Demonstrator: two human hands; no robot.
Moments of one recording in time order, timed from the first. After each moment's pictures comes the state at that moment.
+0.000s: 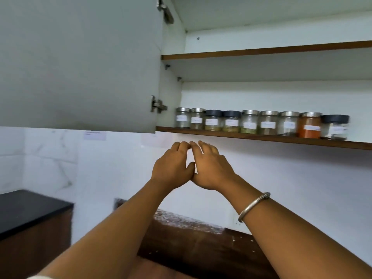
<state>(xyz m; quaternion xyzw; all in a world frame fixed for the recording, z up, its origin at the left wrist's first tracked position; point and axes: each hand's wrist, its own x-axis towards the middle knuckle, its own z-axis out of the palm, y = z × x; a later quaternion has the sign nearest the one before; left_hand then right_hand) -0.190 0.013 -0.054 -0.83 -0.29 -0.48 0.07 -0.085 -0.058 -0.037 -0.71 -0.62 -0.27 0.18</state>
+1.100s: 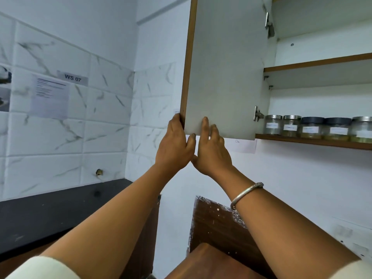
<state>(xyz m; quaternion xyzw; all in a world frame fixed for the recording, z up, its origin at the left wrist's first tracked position) -0.516 0.022 -0.031 -0.69 -0.35 -0.64 0.04 -0.407 0.013 -0.031 -0.60 -0.68 -0.24 0.36</state>
